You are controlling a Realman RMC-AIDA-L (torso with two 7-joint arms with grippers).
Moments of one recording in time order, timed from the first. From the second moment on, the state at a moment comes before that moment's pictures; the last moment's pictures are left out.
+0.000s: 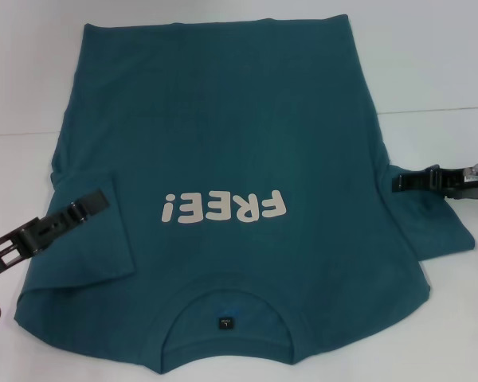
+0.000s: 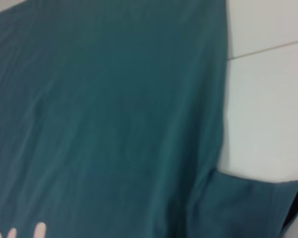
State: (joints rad) left arm -0.39 -2.15 0.40 0.68 1.84 1.69 -1.83; right arm 0.74 1.92 -0.68 -0.49 -2.43 -0.93 2.39
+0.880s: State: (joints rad) left arm -0.39 -2.15 0.40 0.68 1.83 1.69 -1.83; right arm 0.76 1.94 -0.69 -0.48 -2.47 -0.90 2.40
